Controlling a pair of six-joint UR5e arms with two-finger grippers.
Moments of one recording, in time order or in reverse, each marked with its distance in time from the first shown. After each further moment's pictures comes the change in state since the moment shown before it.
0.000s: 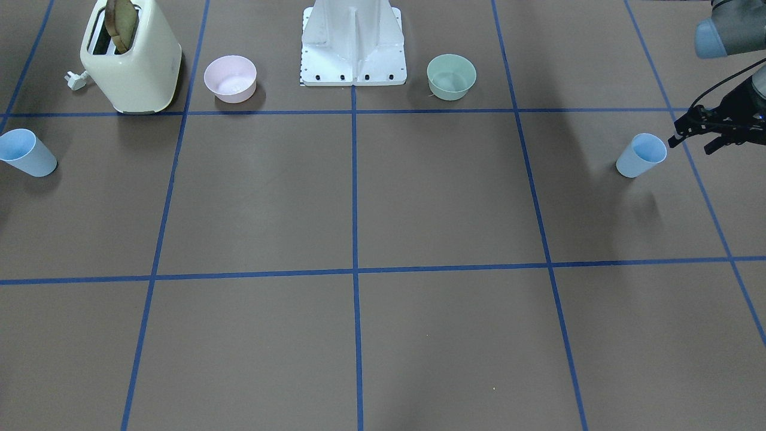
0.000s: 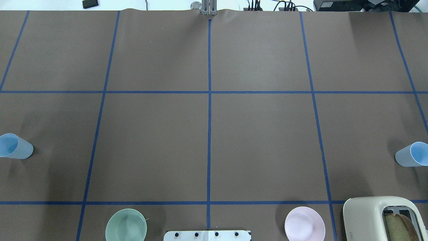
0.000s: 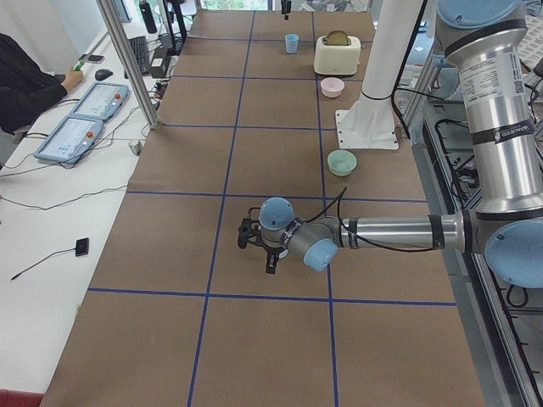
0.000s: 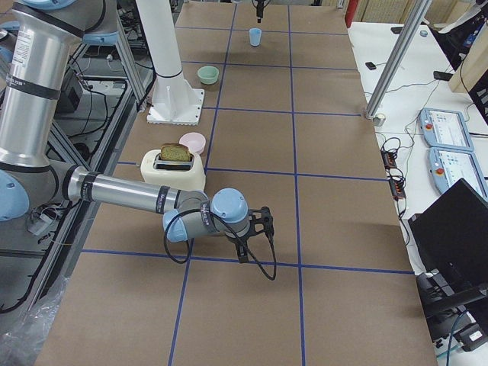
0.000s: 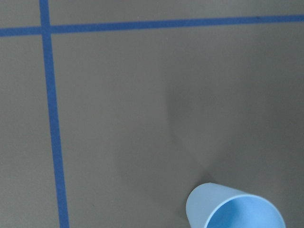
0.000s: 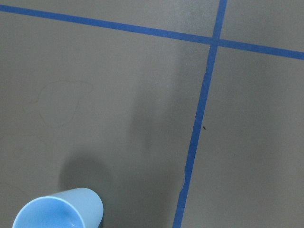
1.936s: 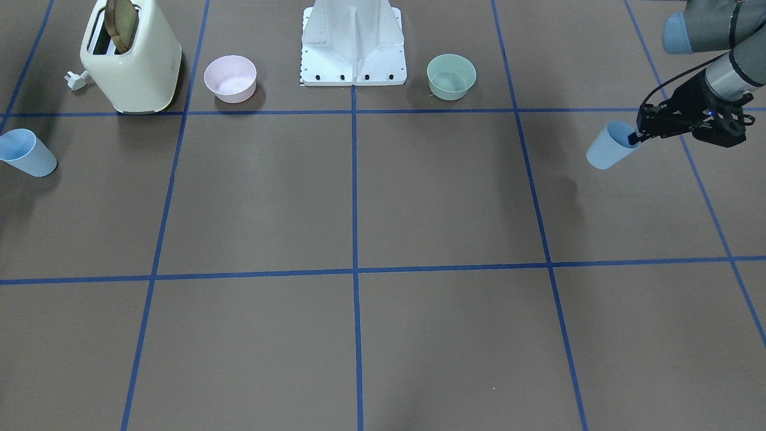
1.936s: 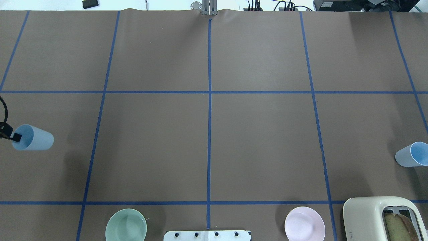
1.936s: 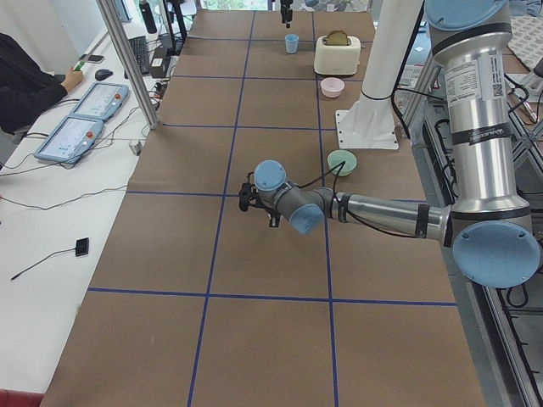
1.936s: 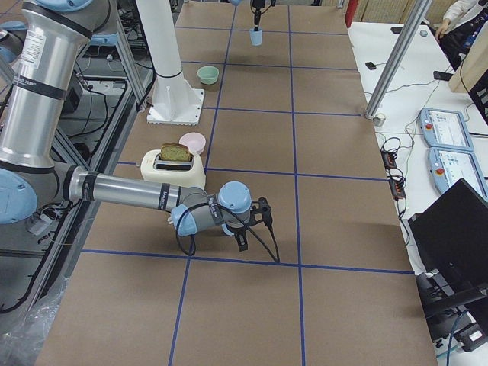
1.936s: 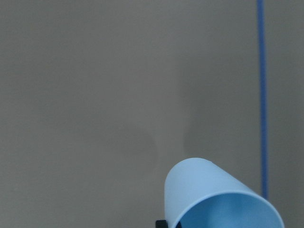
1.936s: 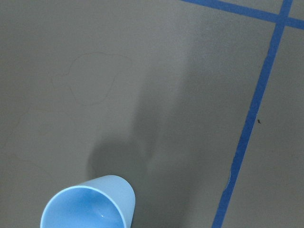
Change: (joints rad) left arm 0.083 -0.103 -0.171 0.150 -0.090 -0.211; right arm -0.126 0.016 0.012 0.006 0.006 0.020
